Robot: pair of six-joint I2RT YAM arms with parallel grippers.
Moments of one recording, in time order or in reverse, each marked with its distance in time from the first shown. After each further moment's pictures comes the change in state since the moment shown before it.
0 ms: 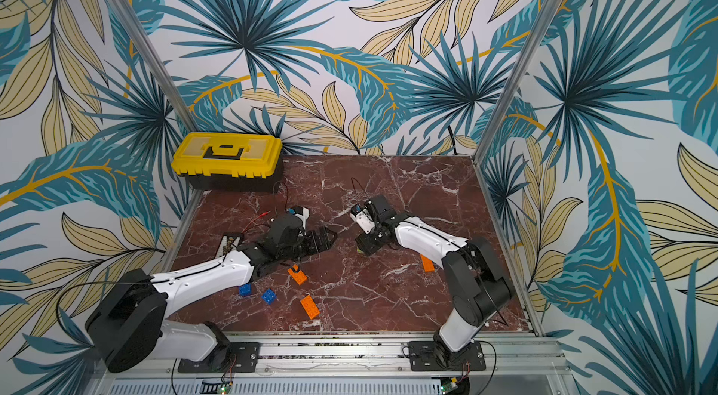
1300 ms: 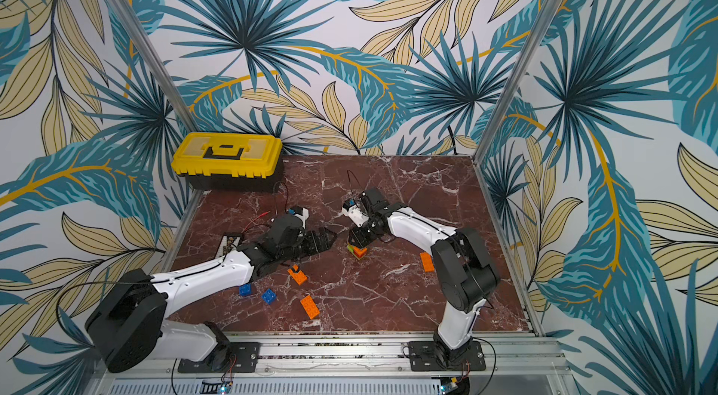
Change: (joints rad) left arm -0.001 0.000 0.000 -0.012 -0.008 0.000; right arm -0.002 0.115 0.144 -0.051 -0.204 0.064
